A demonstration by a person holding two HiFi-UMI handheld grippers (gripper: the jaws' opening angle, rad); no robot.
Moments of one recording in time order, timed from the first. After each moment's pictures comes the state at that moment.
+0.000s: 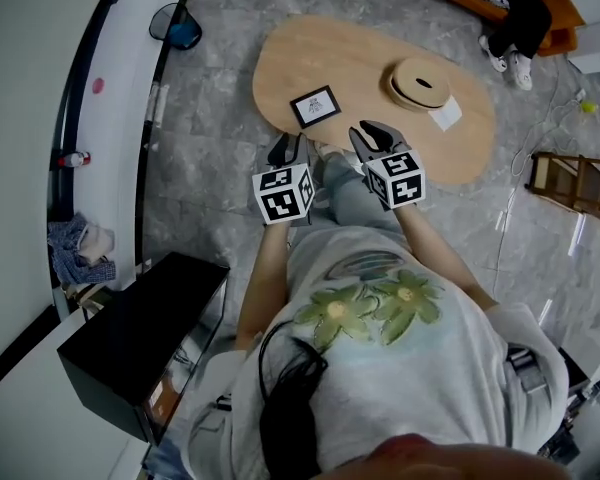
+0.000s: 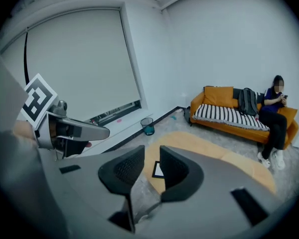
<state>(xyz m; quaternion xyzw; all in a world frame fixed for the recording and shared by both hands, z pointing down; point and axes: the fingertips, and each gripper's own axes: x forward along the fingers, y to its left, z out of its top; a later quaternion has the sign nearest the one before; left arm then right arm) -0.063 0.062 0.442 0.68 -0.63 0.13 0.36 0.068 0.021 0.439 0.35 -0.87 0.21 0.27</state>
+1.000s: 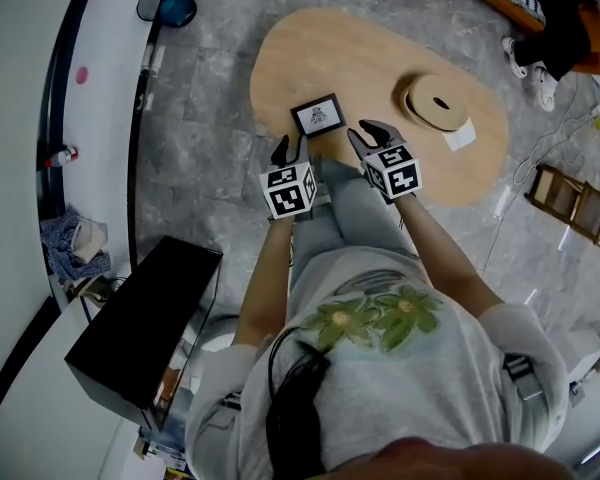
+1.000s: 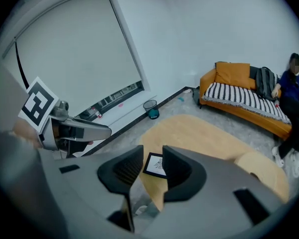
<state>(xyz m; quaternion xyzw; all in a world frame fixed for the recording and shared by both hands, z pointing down) -0.082 -0.022 0.565 0.61 -0.65 0.17 0.43 0.047 -0.077 0.559 0.26 -0.86 0.27 0.35</state>
